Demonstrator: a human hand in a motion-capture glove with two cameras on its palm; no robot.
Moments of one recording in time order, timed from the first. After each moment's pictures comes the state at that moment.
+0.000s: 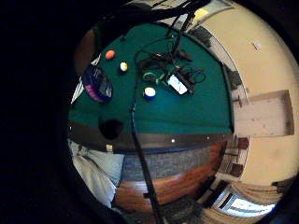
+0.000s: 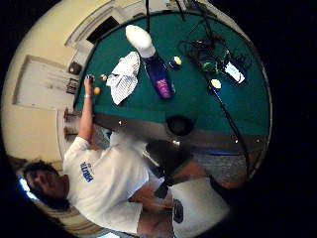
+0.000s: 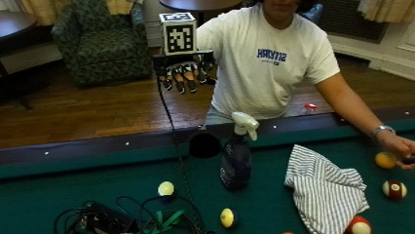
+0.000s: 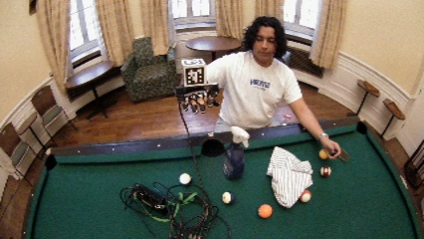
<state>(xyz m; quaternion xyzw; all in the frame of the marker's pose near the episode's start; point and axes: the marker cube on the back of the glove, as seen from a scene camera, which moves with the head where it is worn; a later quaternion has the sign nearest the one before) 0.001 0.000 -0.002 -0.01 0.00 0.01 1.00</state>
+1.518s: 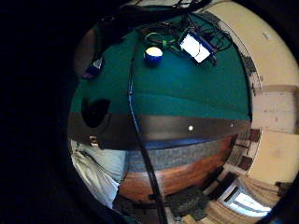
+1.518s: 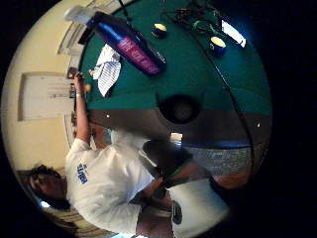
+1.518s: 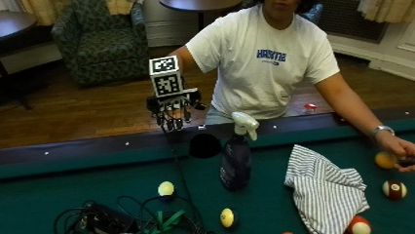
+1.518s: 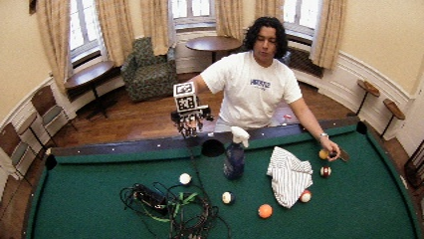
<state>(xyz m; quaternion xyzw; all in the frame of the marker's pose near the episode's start) 0.024 0.043 0.124 -0.08 -0.06 0.05 0.99</state>
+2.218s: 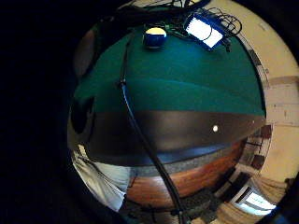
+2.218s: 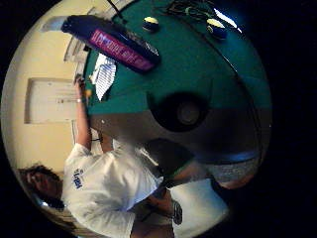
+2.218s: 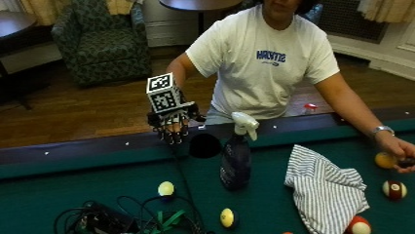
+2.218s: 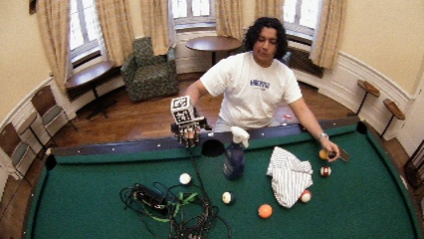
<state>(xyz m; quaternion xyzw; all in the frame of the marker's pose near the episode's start) 0.024 0.055 0.188 -0.05 -0.12 0.08 0.99</state>
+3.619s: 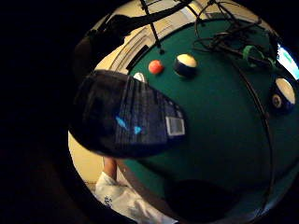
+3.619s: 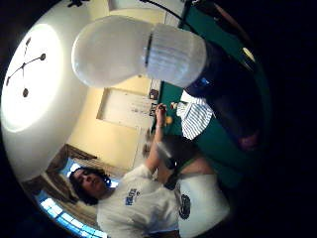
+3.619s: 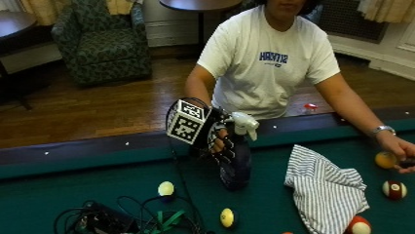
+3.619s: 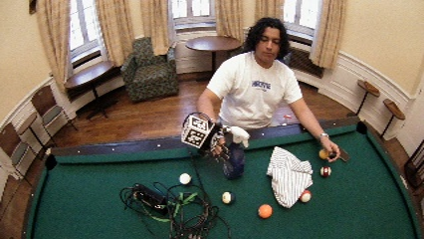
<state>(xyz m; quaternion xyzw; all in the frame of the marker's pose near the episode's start) -0.081 -0.096 0.175 0.11 -0.51 0.06 0.85</state>
